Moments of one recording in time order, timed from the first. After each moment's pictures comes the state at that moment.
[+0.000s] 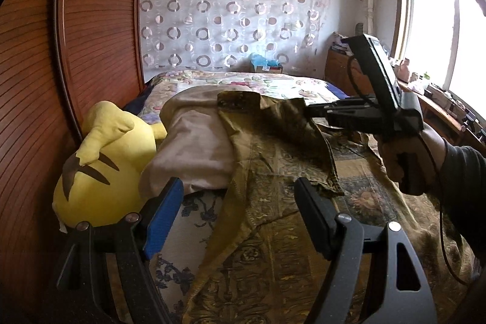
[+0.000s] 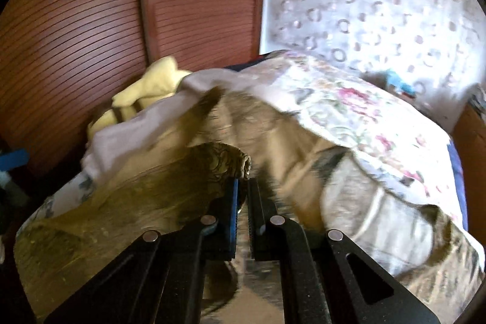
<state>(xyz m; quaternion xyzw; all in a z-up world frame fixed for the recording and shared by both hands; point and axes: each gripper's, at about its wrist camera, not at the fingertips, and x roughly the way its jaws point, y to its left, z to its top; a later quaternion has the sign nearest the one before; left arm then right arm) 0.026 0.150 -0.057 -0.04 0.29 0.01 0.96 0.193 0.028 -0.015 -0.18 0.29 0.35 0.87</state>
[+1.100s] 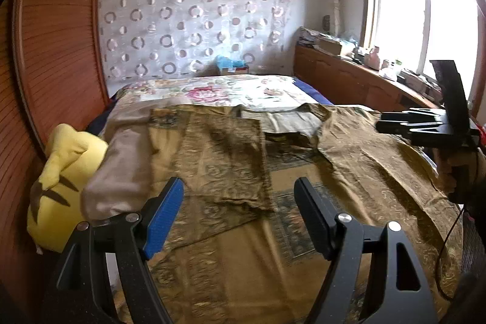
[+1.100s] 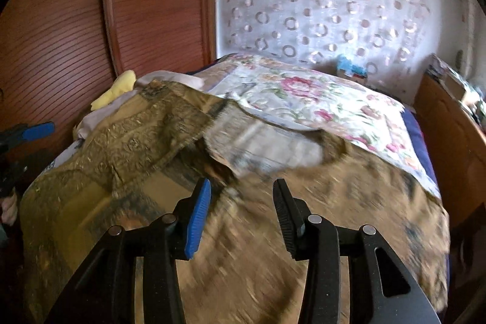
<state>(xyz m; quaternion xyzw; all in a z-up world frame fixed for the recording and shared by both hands) 0.051 0.072 -0.046 -0.01 0.28 -0.06 0.96 0.088 -0.153 0.018 -0.12 0.29 0.28 0.91</state>
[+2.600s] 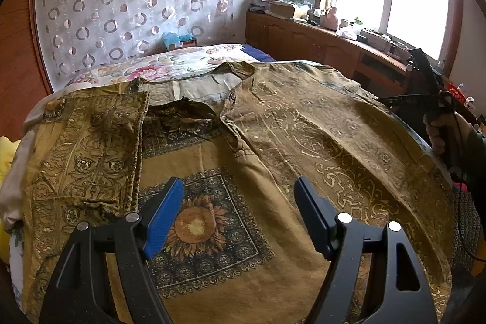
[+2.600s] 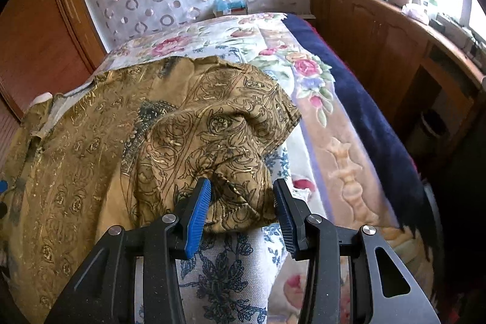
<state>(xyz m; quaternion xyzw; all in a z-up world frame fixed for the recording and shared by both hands) 0.084 -0.044 -0.081 0.03 0.35 -0.16 0.92 0.111 -0.375 -0.012 0.03 0.41 0.09 0.91</state>
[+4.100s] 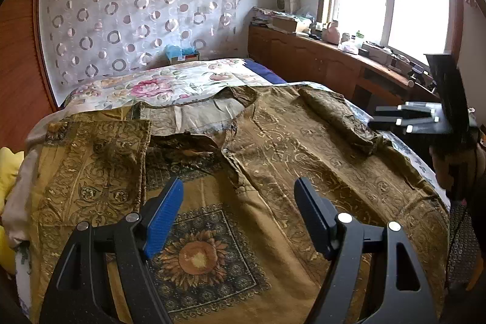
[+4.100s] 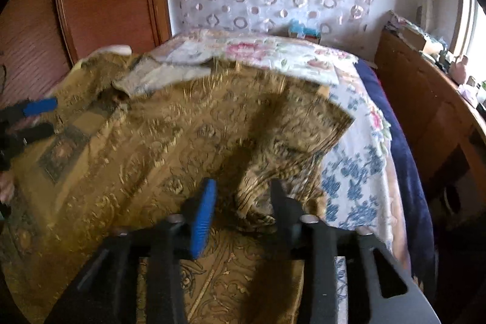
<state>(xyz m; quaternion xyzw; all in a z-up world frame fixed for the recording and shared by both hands) 0.099 -0.049 -0.060 0.02 0.32 -0.15 0.94 0.057 -0.280 0.018 -0.09 0.33 0.20 0.92</state>
